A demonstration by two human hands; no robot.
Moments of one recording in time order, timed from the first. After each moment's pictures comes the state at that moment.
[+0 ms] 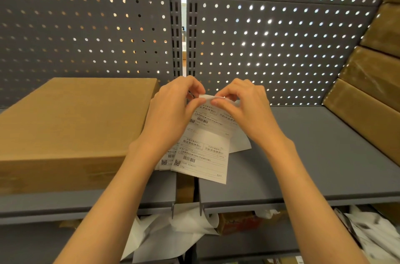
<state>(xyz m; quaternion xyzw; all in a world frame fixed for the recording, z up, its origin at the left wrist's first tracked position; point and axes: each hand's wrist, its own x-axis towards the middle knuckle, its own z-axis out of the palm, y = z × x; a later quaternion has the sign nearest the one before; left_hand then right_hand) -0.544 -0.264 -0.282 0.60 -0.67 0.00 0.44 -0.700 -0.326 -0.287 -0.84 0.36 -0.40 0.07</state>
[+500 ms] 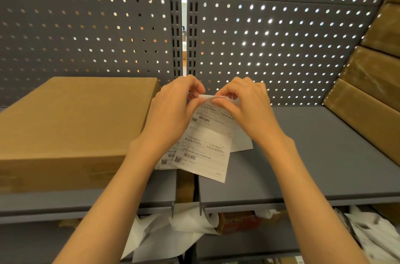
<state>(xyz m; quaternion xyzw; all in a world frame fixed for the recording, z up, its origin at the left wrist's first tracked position) -0.545 -0.266 -0.284 0.61 -0.67 0.00 0.43 -0.699 -0.330 -0.286 -0.85 0.37 -0.38 0.02</state>
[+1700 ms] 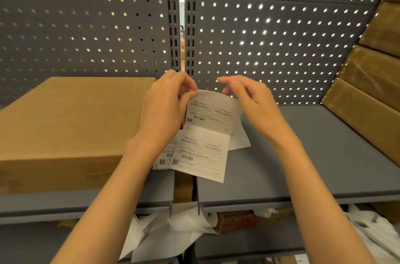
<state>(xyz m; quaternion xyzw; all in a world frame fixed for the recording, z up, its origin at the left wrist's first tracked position) -0.543 -0.266 -0.281 0.61 -0.64 0.04 0.47 -0.714 -0.327 -0.280 -0.79 0.35 -0.43 0.27</state>
